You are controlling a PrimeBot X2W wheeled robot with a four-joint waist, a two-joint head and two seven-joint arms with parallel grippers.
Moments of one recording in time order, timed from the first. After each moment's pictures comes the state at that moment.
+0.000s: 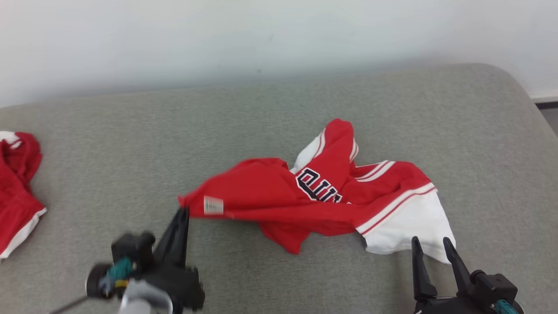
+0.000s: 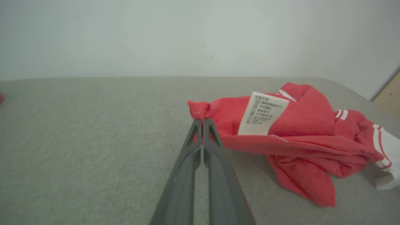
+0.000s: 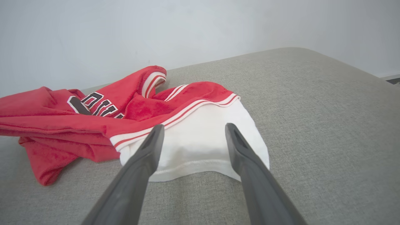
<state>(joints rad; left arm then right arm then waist) -0.38 0.33 -0.58 0.40 -0.69 0.11 -0.26 -0.02 -0.05 -0.09 0.29 0.17 0.13 -0.26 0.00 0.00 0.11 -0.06</state>
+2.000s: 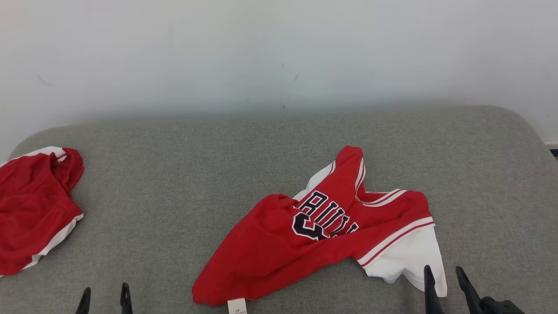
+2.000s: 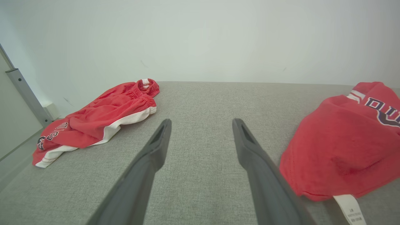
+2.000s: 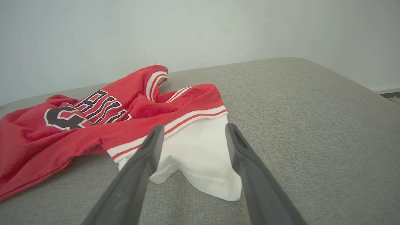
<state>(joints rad) 0.14 0.11 0.09 0.13 -0.15 -0.07 -0.26 0.07 -0.05 -0.13 0.29 0.12 0.13 -0.26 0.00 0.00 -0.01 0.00</state>
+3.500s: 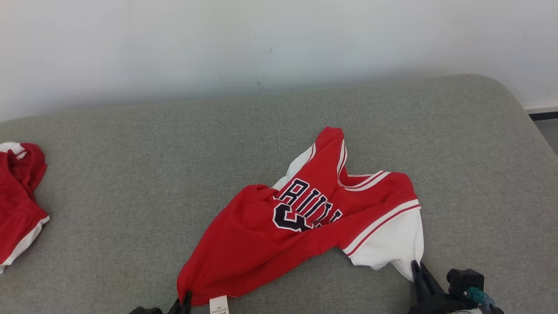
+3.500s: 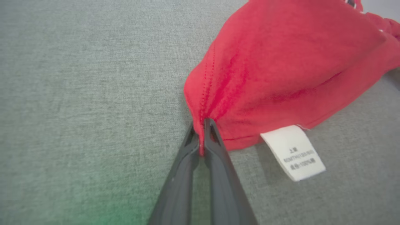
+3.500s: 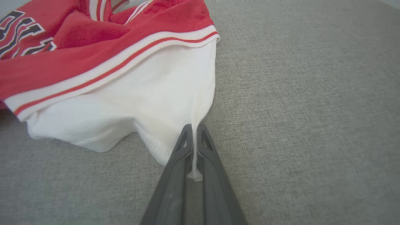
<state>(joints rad) -0.17 0.14 -0.29 0.73 -0.36 -0.13 -0.27 -0.24 -0.12 -0.03 0.81 0.16 0.13 -0.27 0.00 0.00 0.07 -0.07</state>
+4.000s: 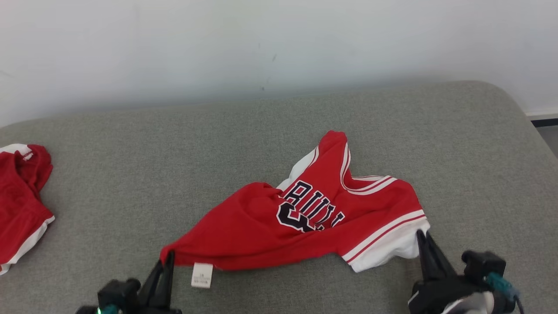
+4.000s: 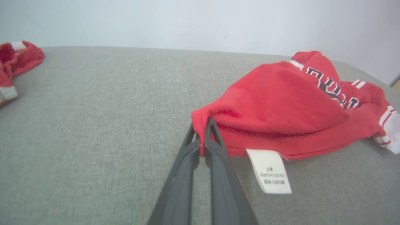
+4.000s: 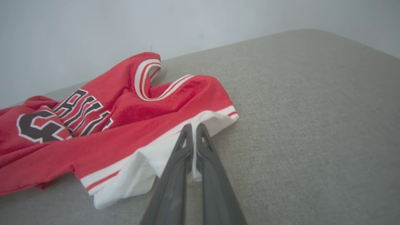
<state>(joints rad) -0.11 0.17 -0.19 0.44 -0.34 -0.12 -0.26 -0.16 -0.14 0.02 0.55 0.31 0.13 -0.26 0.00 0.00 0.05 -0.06</state>
